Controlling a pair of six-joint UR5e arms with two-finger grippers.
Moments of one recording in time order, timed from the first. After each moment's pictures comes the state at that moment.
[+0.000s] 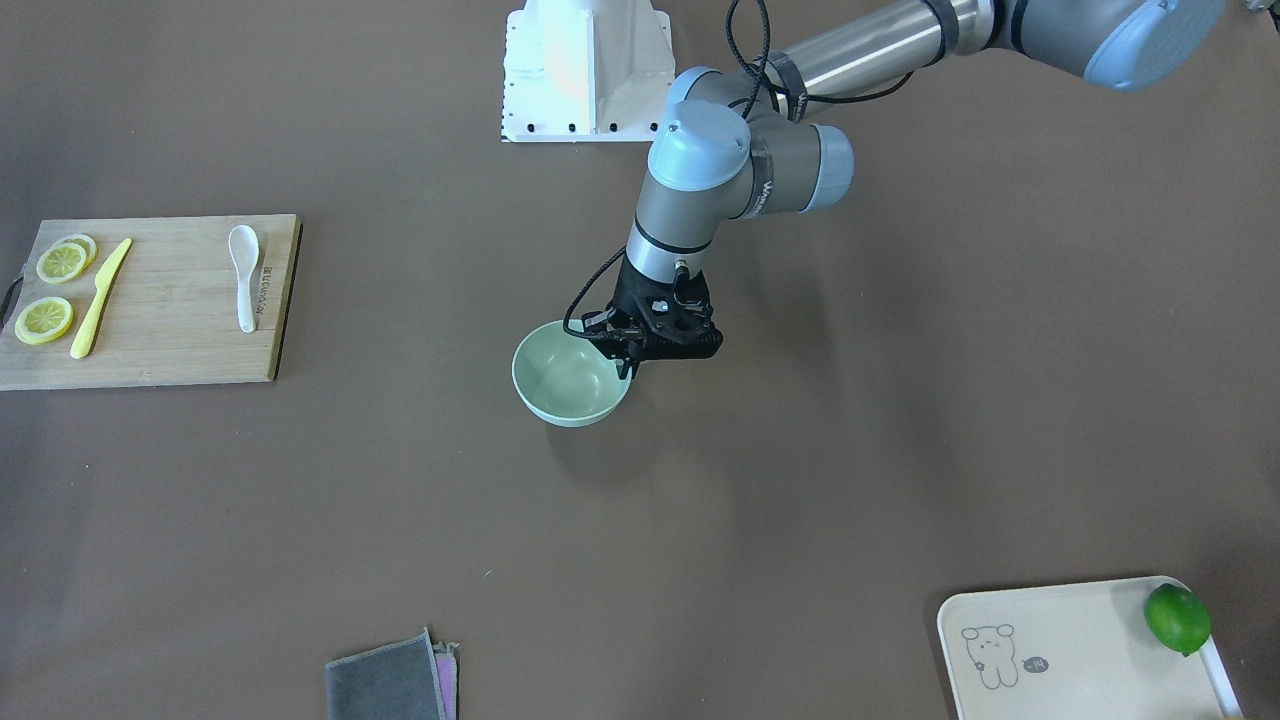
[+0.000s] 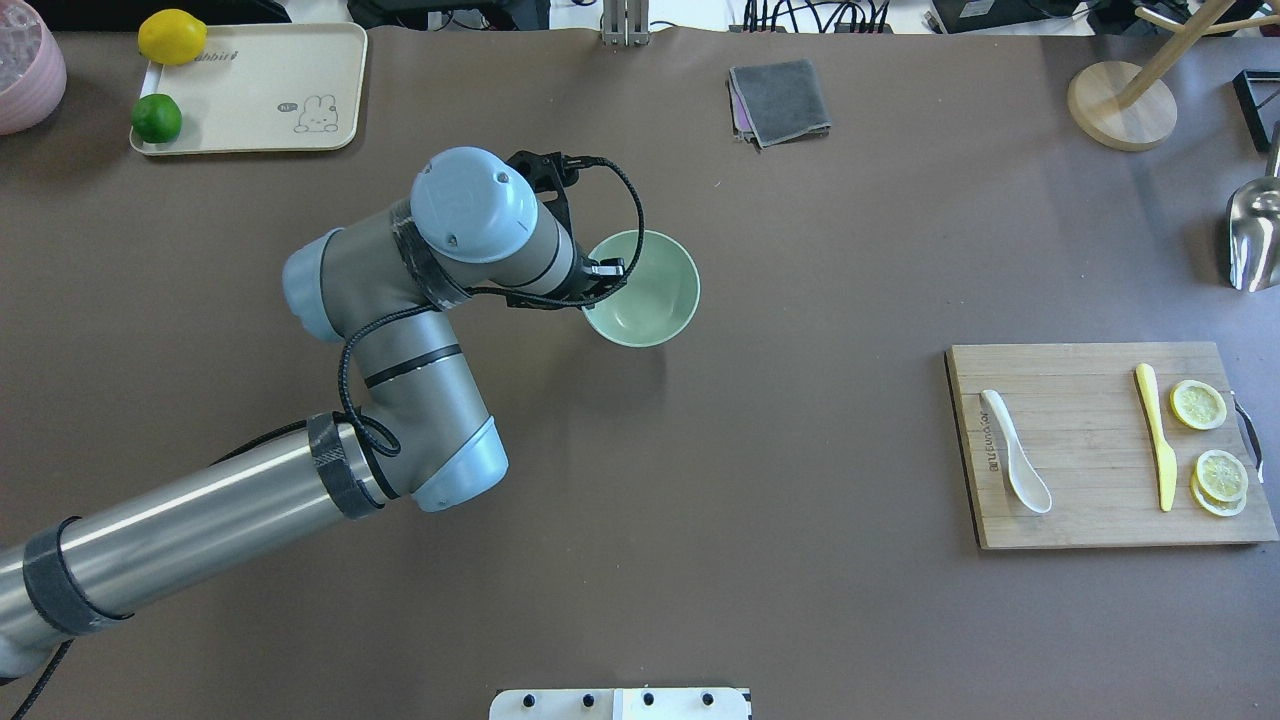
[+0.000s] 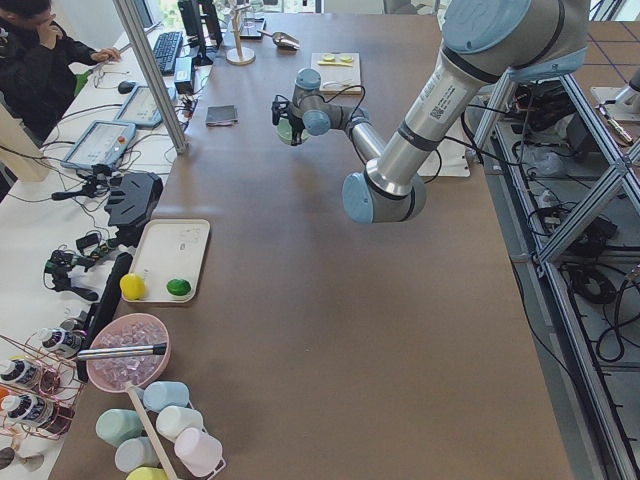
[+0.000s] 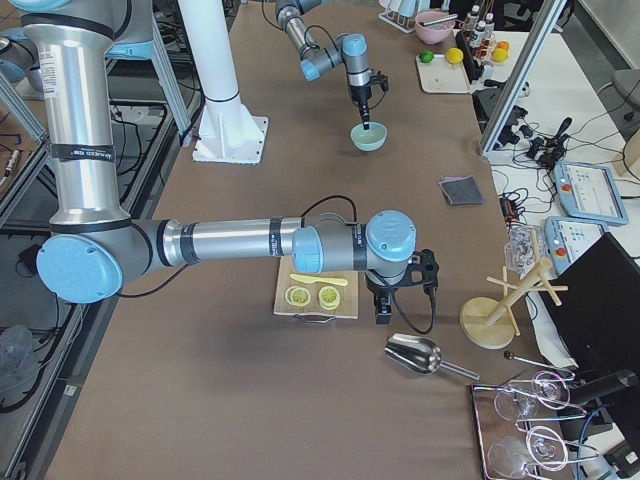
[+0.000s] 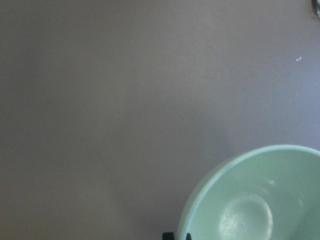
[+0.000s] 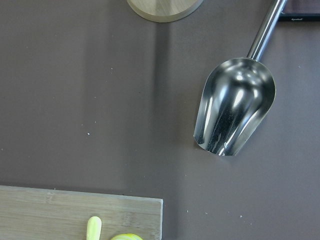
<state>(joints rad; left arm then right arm) -0.56 -2.37 -1.39 -1.95 -1.79 -1.38 1.58 -1.52 1.63 -1.56 2.47 0.03</state>
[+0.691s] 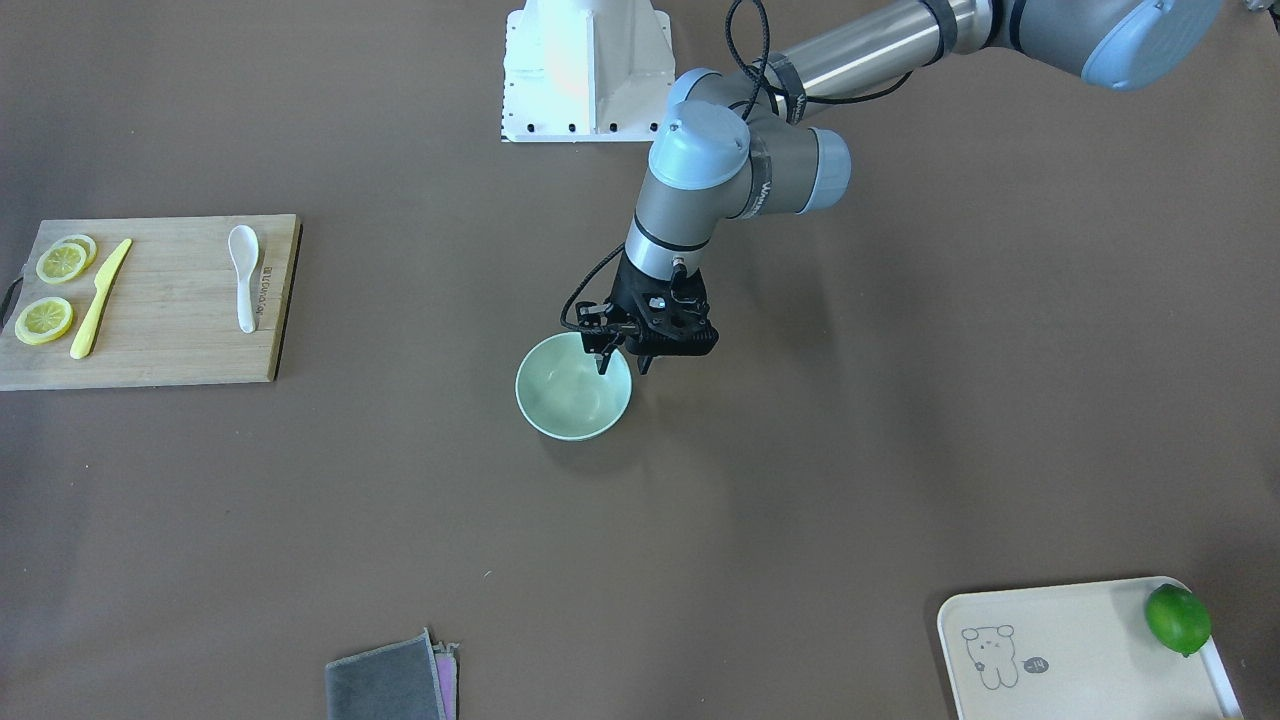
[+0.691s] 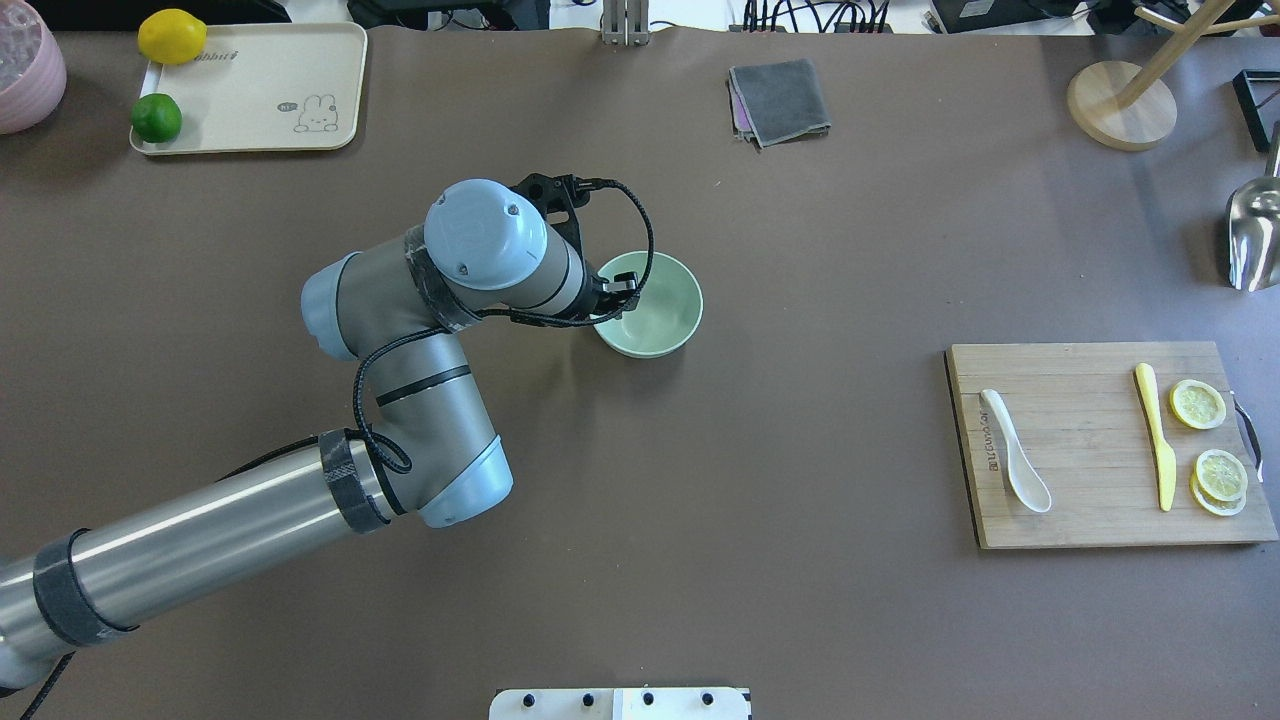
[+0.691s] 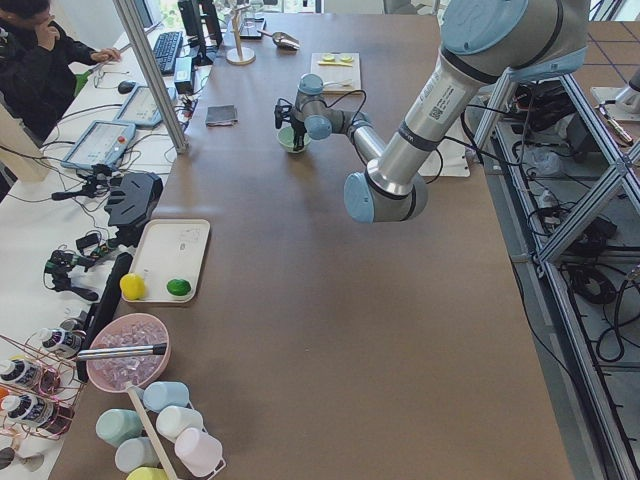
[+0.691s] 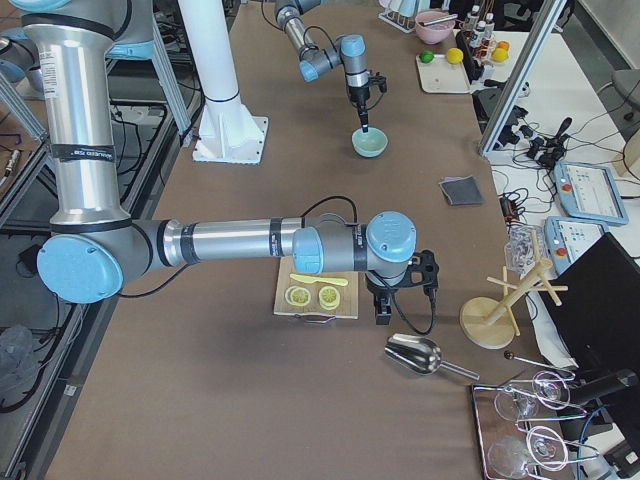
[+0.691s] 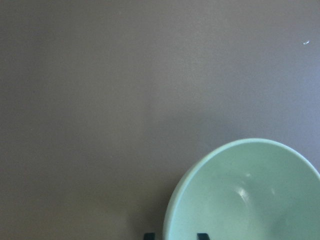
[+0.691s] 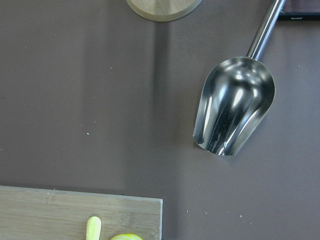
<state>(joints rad) -0.57 -2.34 -1.45 -1.96 -1.82 -1.34 1.58 -1.52 1.63 -1.56 2.47 0.04</state>
